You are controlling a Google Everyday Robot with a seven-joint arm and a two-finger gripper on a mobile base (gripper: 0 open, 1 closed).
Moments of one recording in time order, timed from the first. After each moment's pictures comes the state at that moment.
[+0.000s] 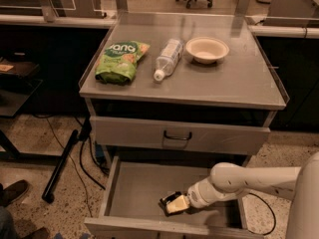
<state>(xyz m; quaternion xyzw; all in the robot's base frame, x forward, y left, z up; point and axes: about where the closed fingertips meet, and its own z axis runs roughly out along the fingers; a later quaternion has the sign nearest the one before) 0.464 -0.091 0.385 -0.21 0.93 0.28 0.09</state>
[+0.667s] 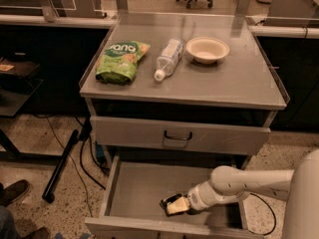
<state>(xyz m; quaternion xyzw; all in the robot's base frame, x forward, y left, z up) 0.465 -0.092 0.364 -0.20 0.94 0.28 0.09</state>
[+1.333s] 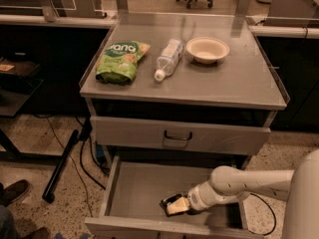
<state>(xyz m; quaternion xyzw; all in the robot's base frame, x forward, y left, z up) 0.465 -0.092 0.364 -0.20 0.94 0.28 0.09</state>
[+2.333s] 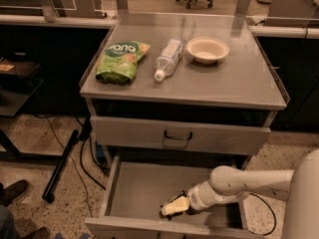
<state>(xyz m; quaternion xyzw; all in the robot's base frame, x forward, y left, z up) 0.465 -0.092 0.364 -0.20 0.94 0.28 0.09</state>
